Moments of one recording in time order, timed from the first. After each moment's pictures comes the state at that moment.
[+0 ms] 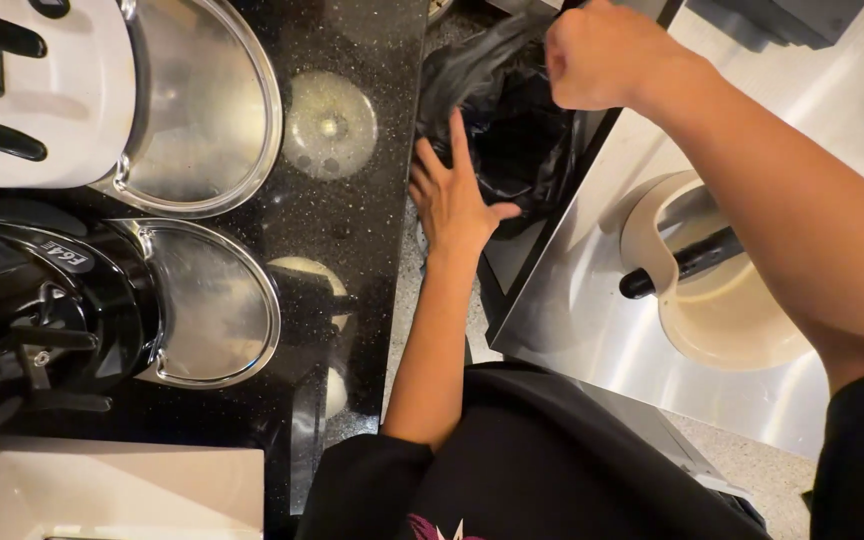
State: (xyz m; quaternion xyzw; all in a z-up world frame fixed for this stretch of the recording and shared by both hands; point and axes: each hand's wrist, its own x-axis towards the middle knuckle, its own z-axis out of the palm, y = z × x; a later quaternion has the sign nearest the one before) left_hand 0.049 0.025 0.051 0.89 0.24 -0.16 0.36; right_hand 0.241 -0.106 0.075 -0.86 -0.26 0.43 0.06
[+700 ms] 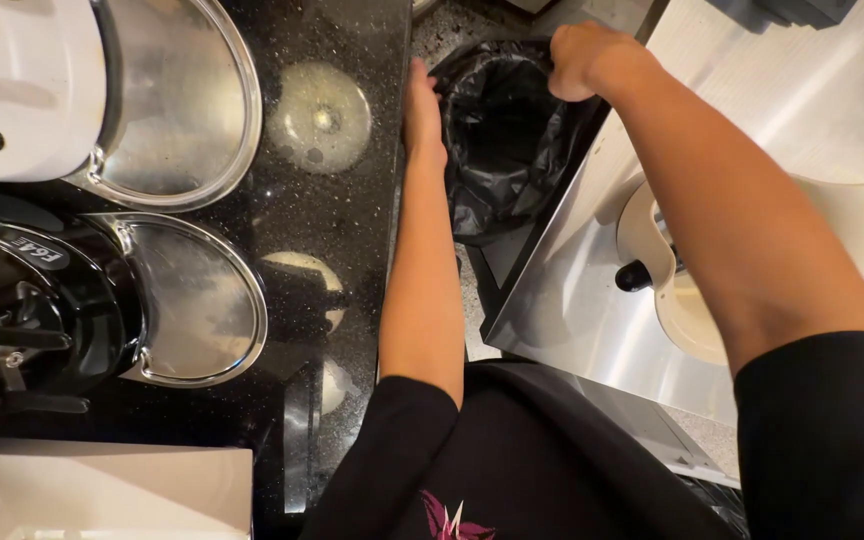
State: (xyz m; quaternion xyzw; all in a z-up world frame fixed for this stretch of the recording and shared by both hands) left_hand 0.124 0.053 -0.152 0.54 0.46 -0.09 0.69; right_hand 0.255 -0.130 -0.029 -0.89 -0.19 0.41 -0.11
